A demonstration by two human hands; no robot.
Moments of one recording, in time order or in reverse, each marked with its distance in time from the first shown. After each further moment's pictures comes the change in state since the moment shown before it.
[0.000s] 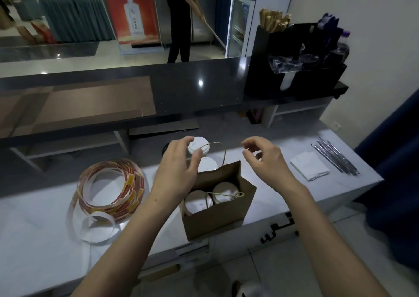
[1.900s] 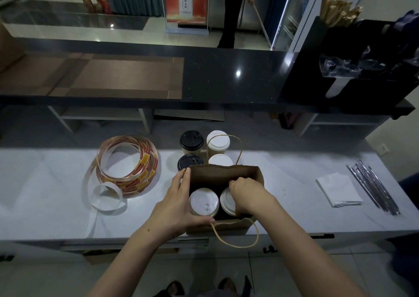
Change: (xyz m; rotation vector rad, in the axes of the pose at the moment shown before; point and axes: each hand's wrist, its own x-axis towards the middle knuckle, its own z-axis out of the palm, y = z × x) left_hand -0.059 -0.070 0.046 0.201 -0.324 -0.265; right_hand 0.012 0.004 0.085 -0.976 -0.966 -0.124
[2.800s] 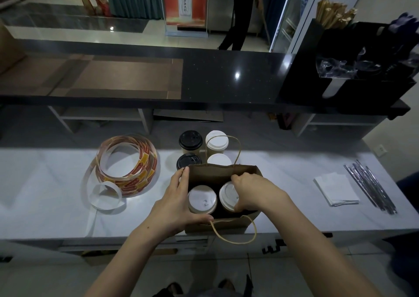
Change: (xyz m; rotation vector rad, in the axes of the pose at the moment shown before) left_hand -0.001 0.002 0.000 -0.009 0.003 0.002; right_hand -0.023 0.014 -0.014 0.107 0.081 -0.028
